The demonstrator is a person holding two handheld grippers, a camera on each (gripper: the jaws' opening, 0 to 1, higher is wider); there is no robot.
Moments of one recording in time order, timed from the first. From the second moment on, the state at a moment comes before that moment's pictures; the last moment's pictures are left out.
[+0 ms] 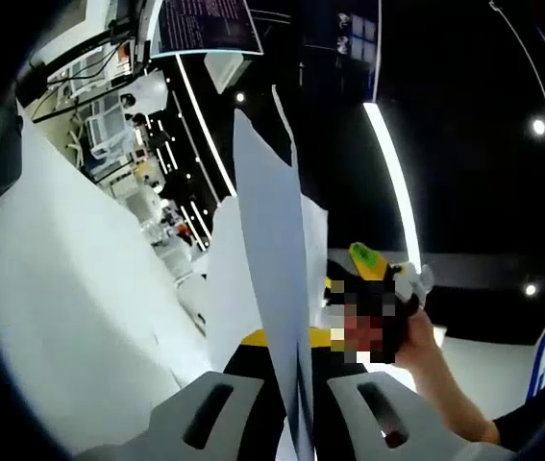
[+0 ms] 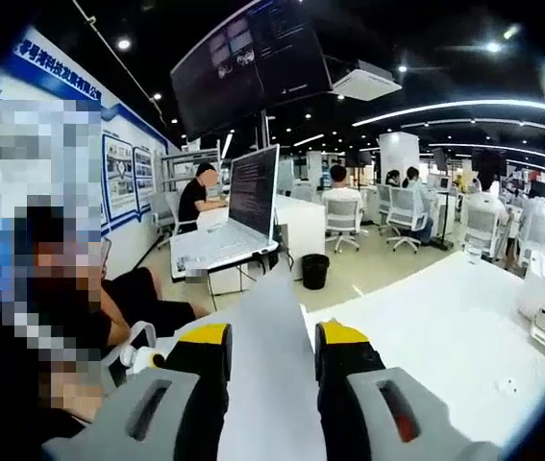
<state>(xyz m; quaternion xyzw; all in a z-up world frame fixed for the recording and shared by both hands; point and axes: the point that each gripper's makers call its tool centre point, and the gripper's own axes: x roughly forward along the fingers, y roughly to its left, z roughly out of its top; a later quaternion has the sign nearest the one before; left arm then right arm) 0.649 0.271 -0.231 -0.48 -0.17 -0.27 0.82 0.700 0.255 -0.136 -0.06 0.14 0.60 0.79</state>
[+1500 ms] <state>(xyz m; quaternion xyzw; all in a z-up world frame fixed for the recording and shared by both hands) 0.649 0.274 -0.231 -0.50 -0.17 -0.27 0.81 0.745 0.219 -0.148 -0.03 0.16 0.51 0.84</state>
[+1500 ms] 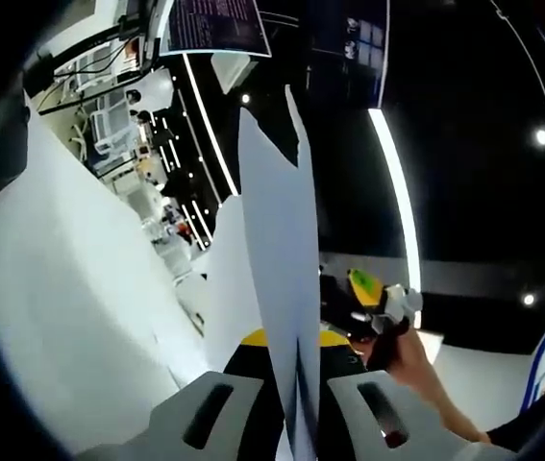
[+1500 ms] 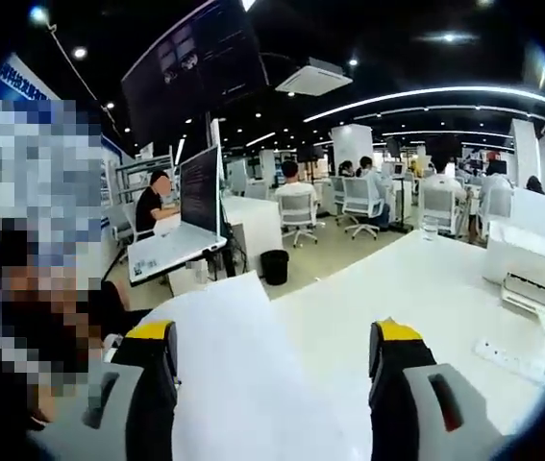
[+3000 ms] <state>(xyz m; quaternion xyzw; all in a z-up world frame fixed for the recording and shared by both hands) 0.649 0.277 -0.231 -0.51 -0.17 -0.27 0.80 0.747 0.168 -0.159 0.01 0.16 0.49 0.86</state>
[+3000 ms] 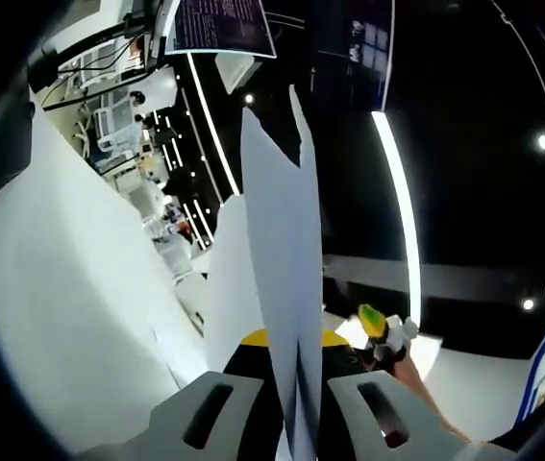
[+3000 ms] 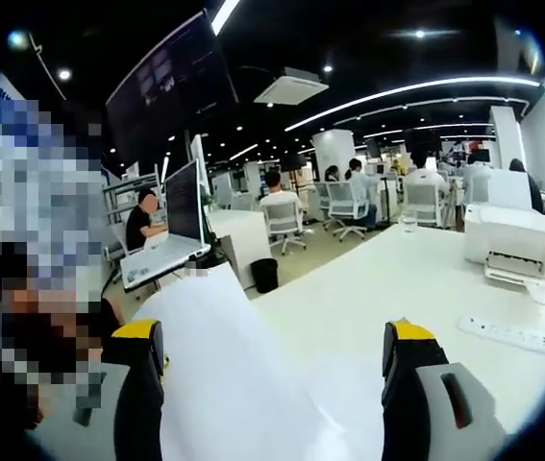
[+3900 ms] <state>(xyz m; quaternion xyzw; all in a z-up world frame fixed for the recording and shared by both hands) 0.649 0.278 -0.232 -0.51 -0.17 -0.27 0.80 0.756 0.120 -0.183 0.03 0.17 0.46 0.87</state>
